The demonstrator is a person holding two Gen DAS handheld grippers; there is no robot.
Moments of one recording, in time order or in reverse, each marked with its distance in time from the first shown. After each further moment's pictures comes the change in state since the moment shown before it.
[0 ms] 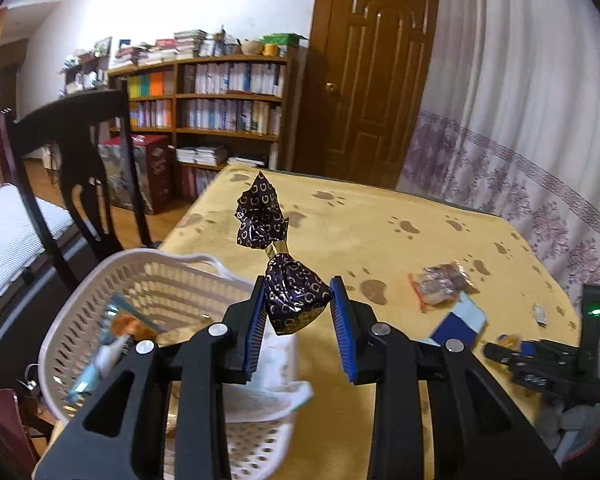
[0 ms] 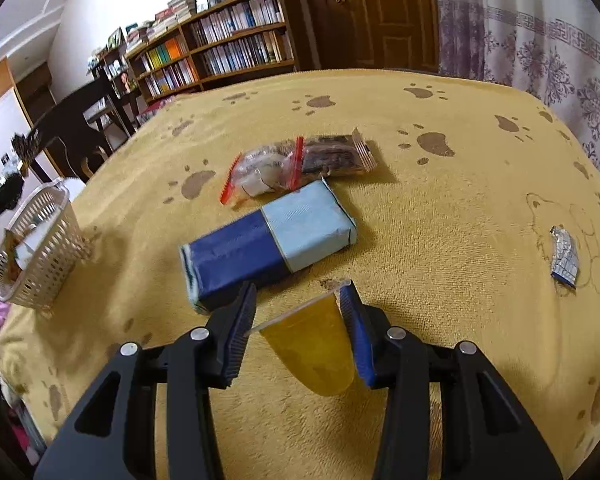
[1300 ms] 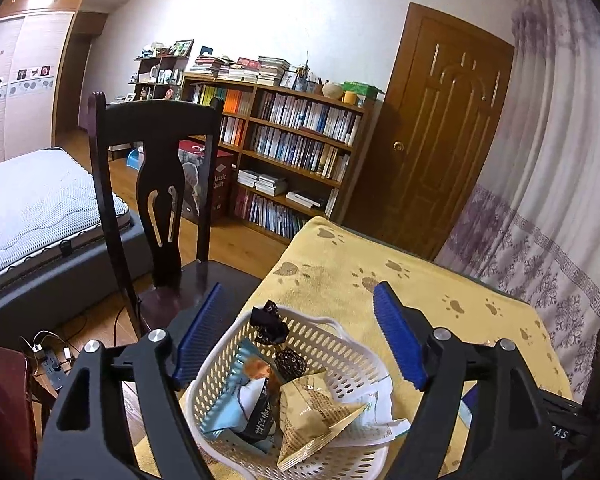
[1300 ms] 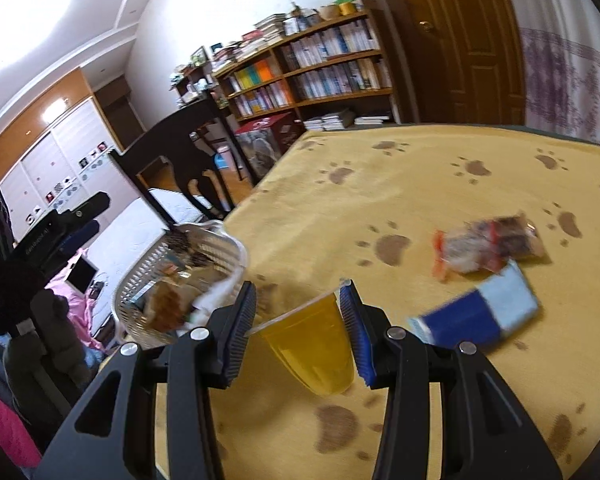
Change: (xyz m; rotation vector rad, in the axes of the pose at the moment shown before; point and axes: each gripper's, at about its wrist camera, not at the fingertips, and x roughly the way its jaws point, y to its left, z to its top) left arm -0.052 0.088 0.030 -0.232 -0.138 0.113; right arm -0.037 0.137 0.043 -0.084 -0.073 0.314
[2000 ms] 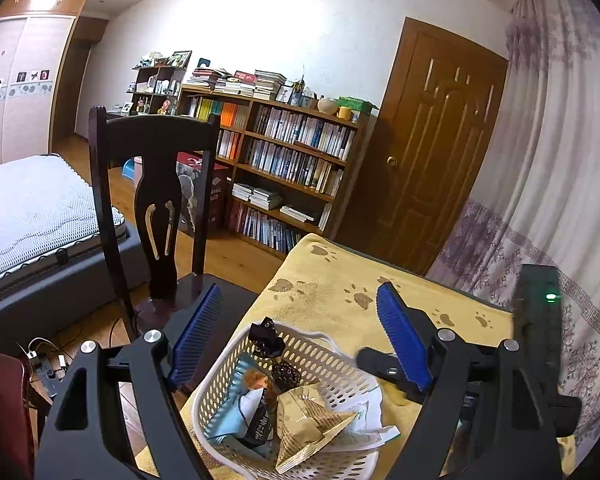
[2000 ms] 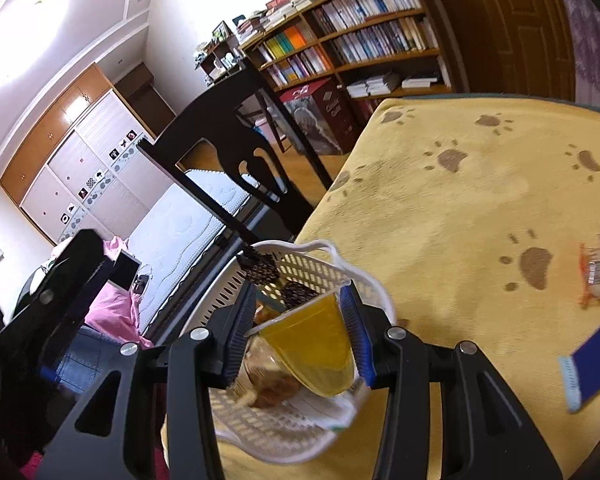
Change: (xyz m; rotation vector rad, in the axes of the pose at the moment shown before) left arm -0.019 0.004 0.010 -0.018 -0.049 -0.023; right arm 0.097 0.083 0.046 0.069 0.143 0.154
